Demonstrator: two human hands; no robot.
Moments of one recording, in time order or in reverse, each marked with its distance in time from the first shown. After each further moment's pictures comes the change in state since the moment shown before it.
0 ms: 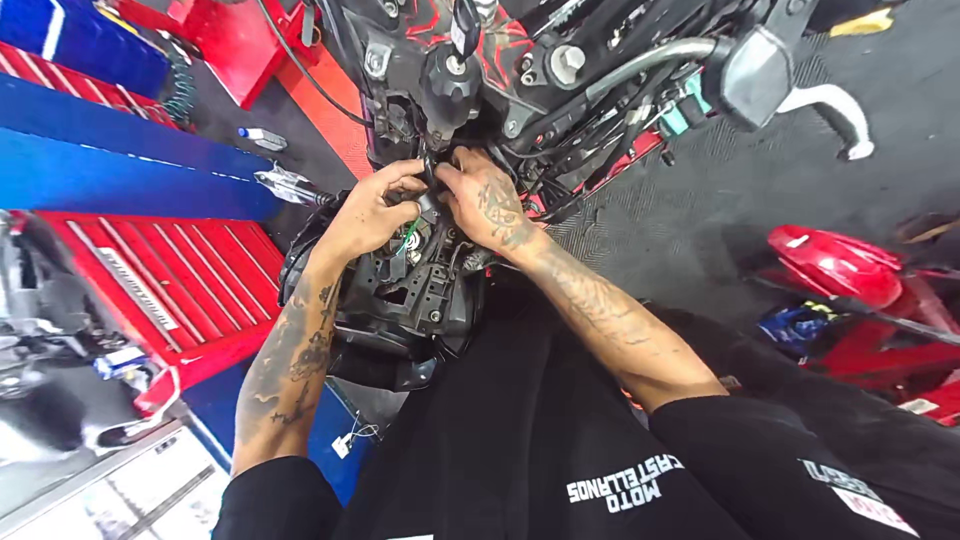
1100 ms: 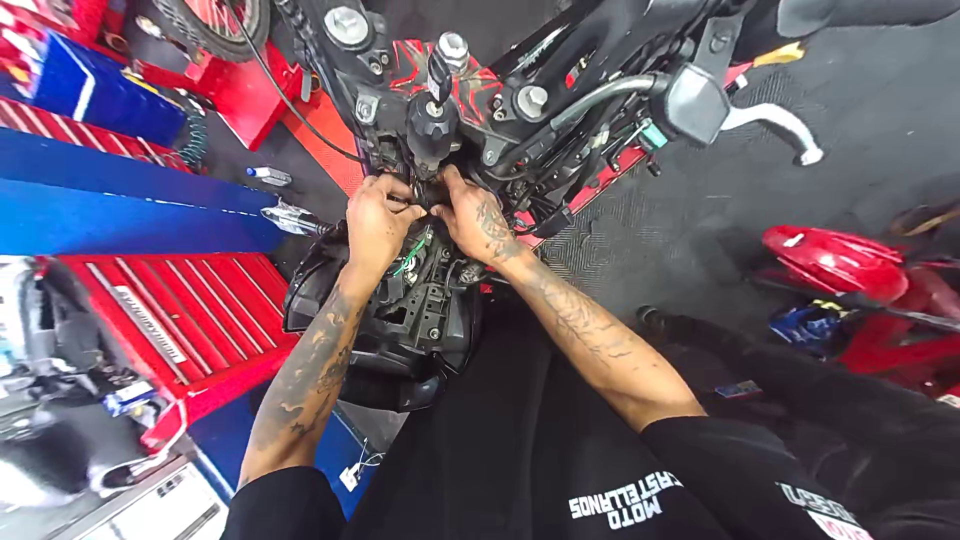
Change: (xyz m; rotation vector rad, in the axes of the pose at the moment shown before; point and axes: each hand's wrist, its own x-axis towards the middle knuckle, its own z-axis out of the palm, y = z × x) left_hand 0.017 0.017 0.028 0.399 0.392 -0.116; right_hand 0.017 0.017 0.020 0.169 0.041 0.202
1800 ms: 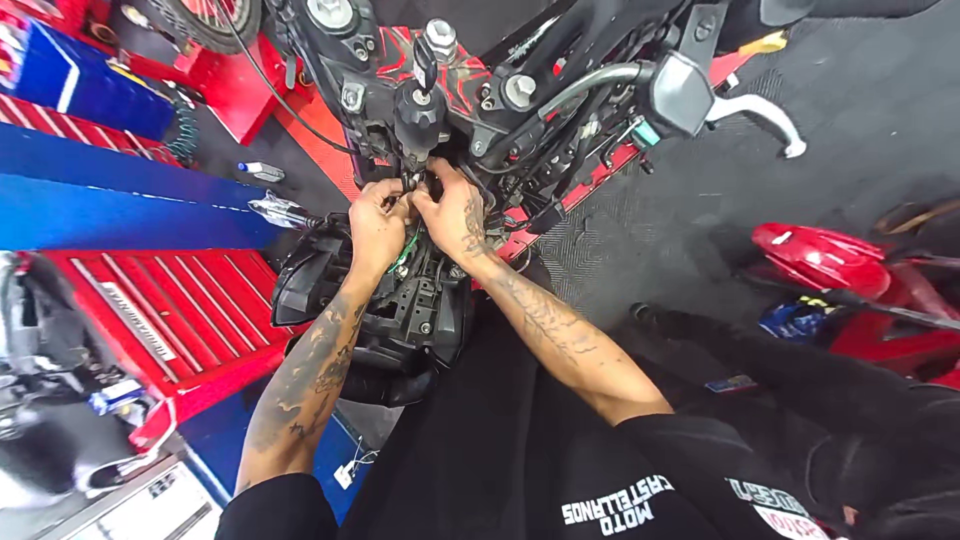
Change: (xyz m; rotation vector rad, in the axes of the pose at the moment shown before) left_hand -0.002 -0.007 0.026 -0.346 0.068 -0.081; right_hand -0.020 -0.039 0.004 0.248 0.266 0.224
